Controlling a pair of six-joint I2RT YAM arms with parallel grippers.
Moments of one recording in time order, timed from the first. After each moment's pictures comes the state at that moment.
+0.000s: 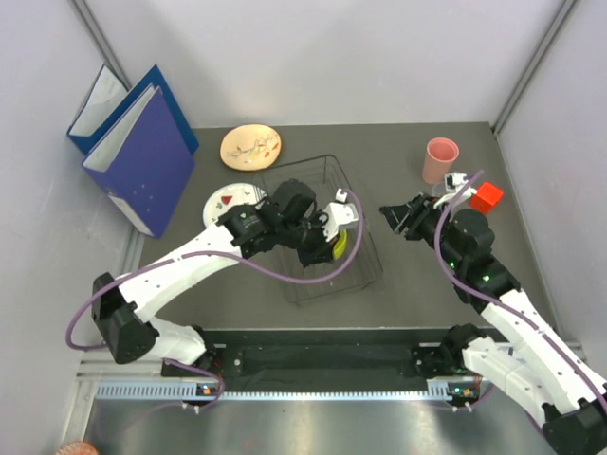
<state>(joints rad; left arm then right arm) -0.88 1.39 1.28 -0.69 0.42 0.22 0.46 0.74 0.66 -0.05 -0.04 0.64</state>
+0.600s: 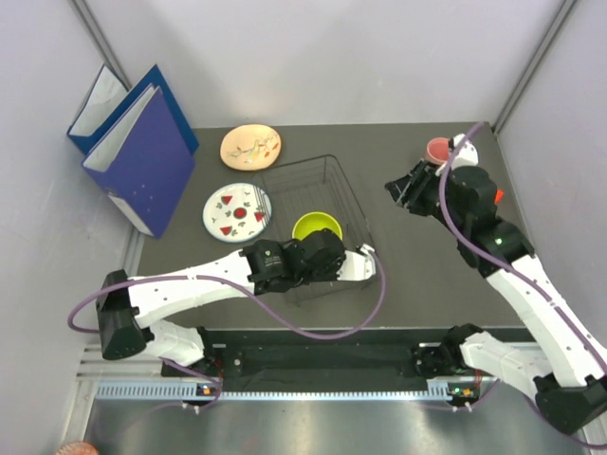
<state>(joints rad) -1.17 1.37 1.20 -0.65 -0.26 0.47 0.46 0.92 1.05 -0.41 0.07 0.64</state>
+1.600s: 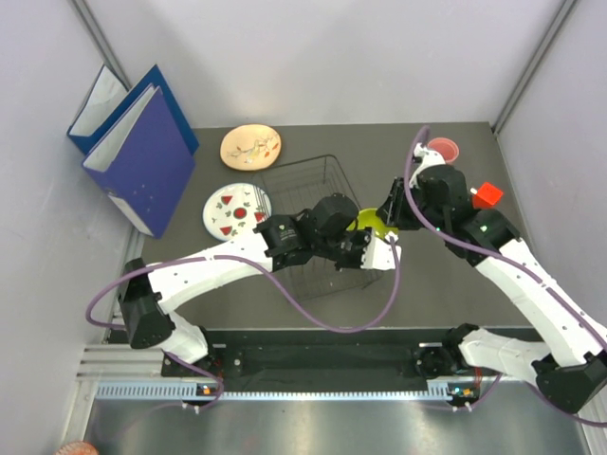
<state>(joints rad) -1.09 1.52 1.41 -0.51 0.32 0.68 0.58 1.05 1.20 -0.71 0.07 0.51</state>
